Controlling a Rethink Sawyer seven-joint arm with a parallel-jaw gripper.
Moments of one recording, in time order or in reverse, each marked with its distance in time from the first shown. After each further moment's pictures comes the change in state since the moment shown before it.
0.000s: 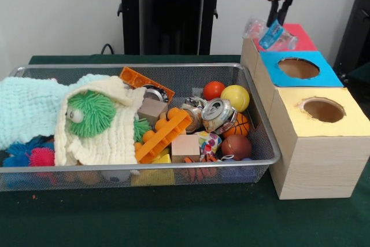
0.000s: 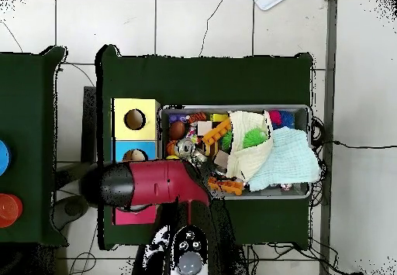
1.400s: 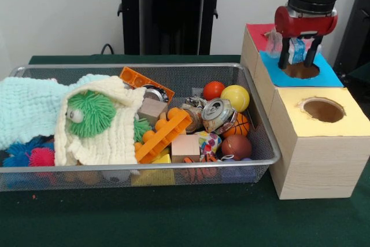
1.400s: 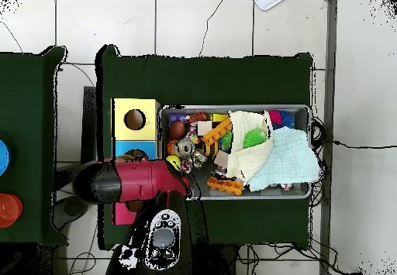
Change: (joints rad) arm 0.092 0.150 -0.055 -0.029 0.068 -0.295 0.010
